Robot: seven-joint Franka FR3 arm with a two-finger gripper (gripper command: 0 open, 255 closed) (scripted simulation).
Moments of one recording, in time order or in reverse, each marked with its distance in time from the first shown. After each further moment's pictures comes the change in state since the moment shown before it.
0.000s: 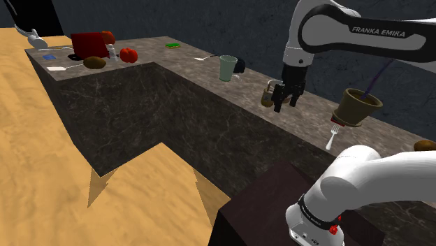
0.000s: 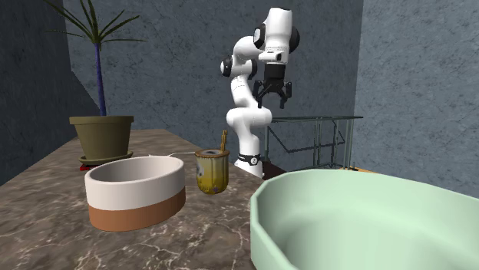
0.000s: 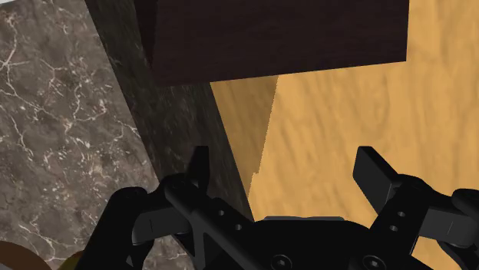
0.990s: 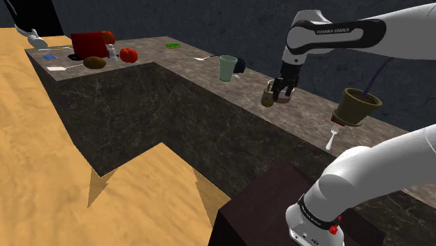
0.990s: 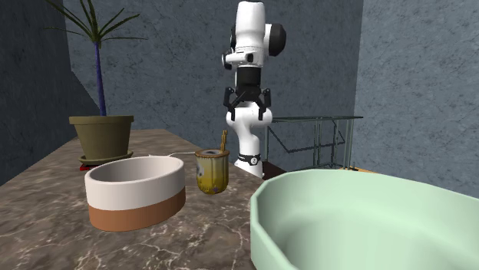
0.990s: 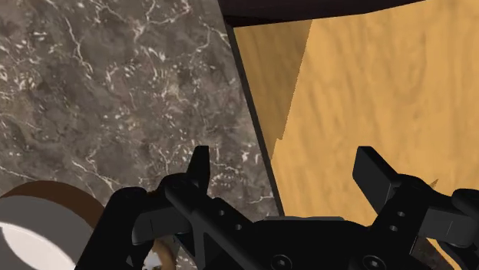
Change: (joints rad) arm -0.060 0.315 -0.231 0.139 -0.100 0.270 -0.255
